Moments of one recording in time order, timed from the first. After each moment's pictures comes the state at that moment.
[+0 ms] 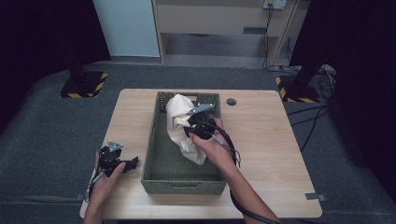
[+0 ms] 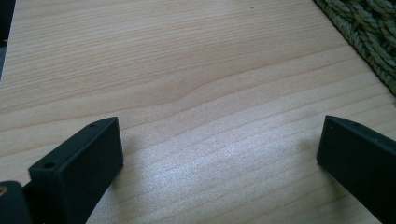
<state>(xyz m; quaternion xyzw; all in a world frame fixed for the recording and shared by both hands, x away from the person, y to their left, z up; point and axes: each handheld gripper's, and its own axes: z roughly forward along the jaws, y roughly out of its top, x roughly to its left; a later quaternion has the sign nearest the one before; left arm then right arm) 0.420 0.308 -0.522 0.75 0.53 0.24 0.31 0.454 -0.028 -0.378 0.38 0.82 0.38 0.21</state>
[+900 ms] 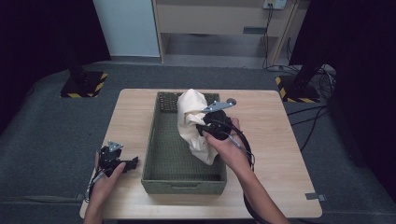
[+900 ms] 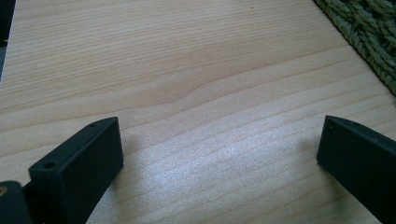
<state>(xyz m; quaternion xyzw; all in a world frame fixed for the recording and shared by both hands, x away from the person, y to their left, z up) 0.420 0.308 -0.522 0.75 0.53 0.24 0.31 0.431 -0.069 -0.349 0.39 0.80 0.40 0.22</state>
